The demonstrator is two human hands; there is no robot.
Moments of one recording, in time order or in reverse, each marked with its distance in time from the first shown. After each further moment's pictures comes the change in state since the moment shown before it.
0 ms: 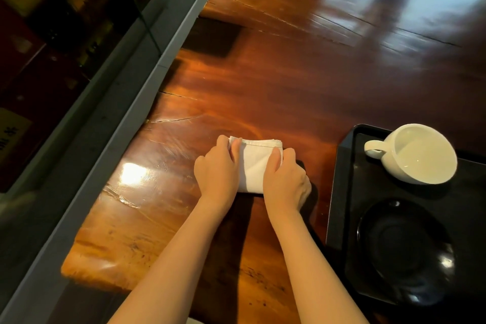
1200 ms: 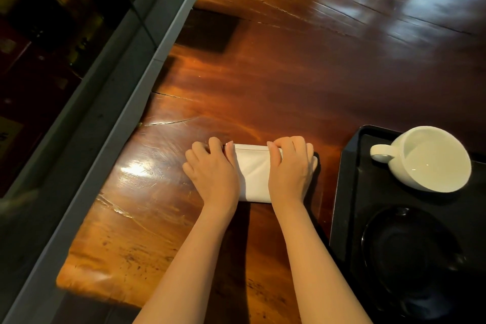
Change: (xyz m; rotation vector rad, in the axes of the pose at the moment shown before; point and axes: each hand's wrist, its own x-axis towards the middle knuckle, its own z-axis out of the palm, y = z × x) left_hand 0.012 -0.013 0.035 0.266 0.198 -0.058; right_hand 0.031 0.004 0.016 0.077 0.257 -0.236
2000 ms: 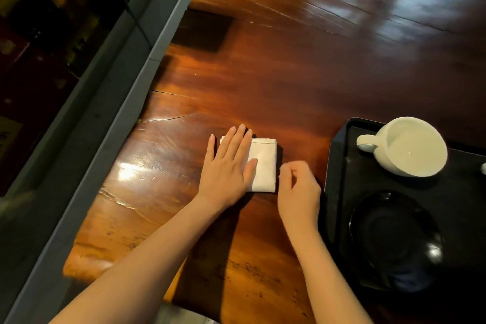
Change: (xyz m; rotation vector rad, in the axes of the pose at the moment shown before) left_hand -0.008 -0.012 -0.003 0.089 -0.311 0.616; right_hand -0.044 0.008 -0.060 0.160 -0.233 0.242
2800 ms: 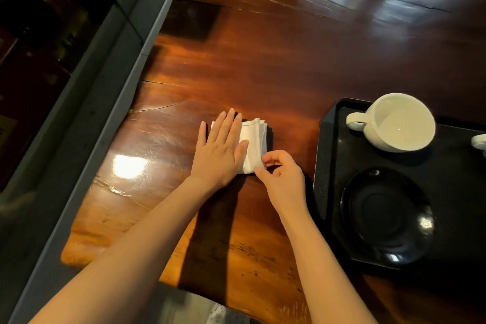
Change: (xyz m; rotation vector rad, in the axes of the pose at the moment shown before) left_hand 0.003 0.003 -0.001 -0.007 -0.035 -0.014; right_hand -0.008 0.007 -0.003 0.183 -0.193 0.044
